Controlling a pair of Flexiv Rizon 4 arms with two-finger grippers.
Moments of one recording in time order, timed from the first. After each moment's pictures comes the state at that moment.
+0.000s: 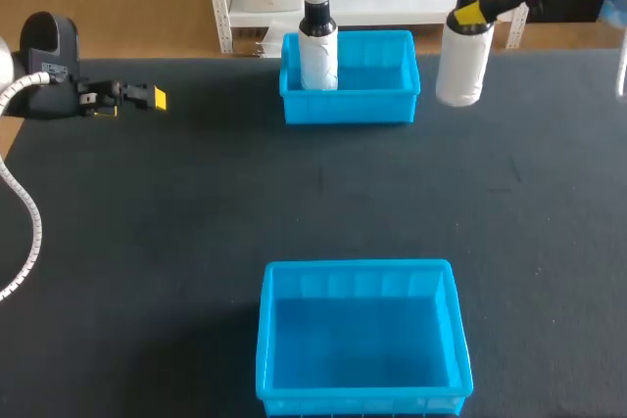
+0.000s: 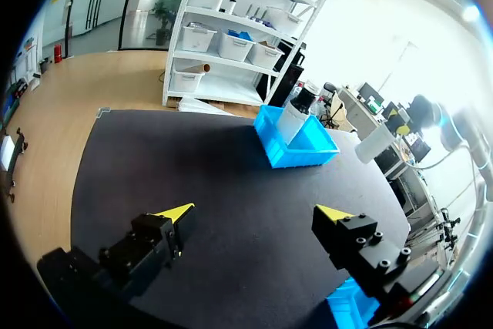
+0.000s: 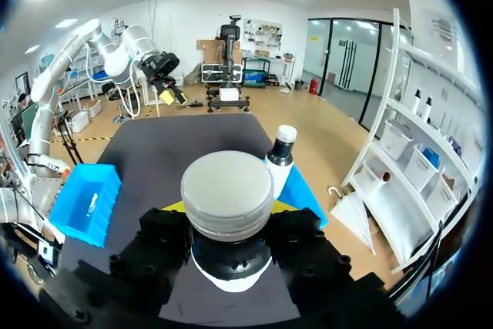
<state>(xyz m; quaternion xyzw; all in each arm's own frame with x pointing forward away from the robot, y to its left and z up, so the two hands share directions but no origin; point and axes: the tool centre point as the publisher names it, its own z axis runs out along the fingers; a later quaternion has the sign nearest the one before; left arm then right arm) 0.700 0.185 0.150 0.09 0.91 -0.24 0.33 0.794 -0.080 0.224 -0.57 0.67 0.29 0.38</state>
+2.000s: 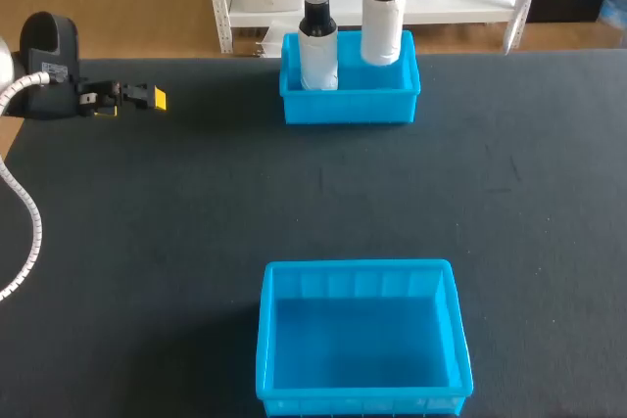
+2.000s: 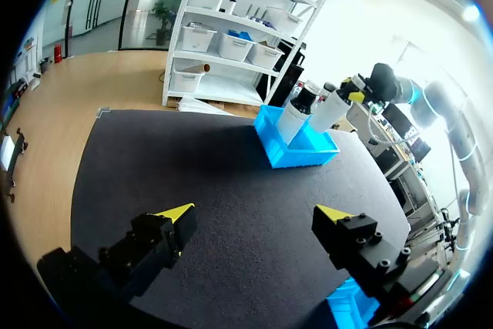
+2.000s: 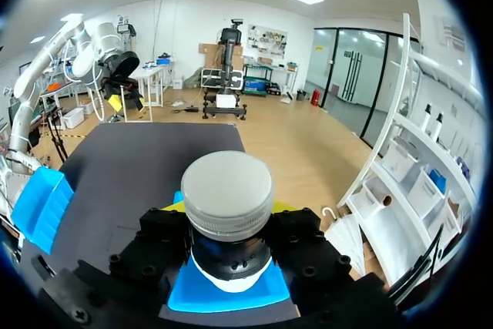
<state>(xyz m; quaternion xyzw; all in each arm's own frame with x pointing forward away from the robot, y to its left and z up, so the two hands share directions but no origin) 0.700 0.185 0.150 0.09 0.91 -0.24 0.33 0.921 0.020 0.195 -0.58 0.65 0.29 0.40</state>
